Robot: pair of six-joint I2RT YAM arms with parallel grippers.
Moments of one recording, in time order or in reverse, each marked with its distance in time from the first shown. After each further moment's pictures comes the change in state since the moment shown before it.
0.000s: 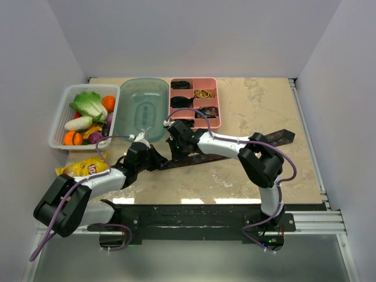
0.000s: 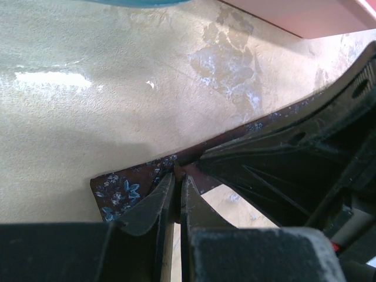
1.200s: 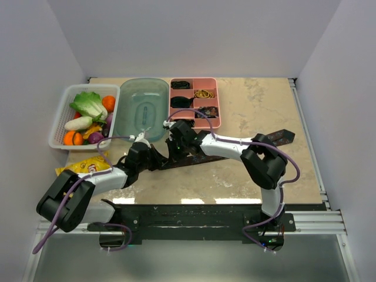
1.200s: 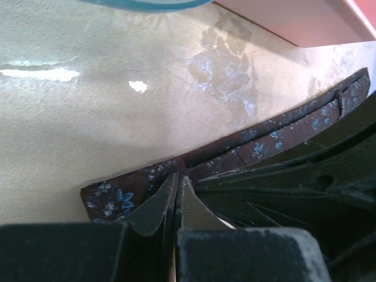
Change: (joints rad) left arm -0.006 0.049 0.000 0.065 0.006 -0.061; right arm 0.000 -0.051 -0.067 0.106 -0.104 0.019
